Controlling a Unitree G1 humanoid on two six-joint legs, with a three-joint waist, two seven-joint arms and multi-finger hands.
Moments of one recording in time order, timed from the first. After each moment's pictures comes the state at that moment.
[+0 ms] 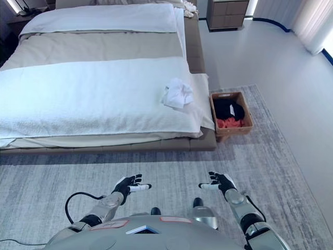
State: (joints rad) left arm 0.00 0.21 -0.36 1.08 -0.15 -0.07 0.01; right arm 0.02 -0.35 0.39 0.99 0.10 -0.03 0.03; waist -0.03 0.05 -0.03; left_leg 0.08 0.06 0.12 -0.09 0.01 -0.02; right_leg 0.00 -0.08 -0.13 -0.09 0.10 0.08
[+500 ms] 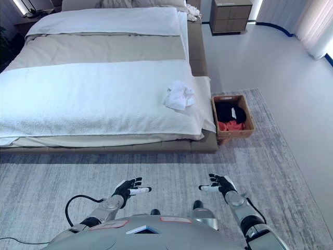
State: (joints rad) left arm 0.01 0.20 -0.36 1.09 -0.15 -0.06 0.02; right arm 0.04 -0.35 0.39 0.99 0.11 -0.03 0.03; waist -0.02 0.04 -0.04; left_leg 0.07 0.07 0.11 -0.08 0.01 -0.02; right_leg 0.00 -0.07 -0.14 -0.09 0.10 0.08
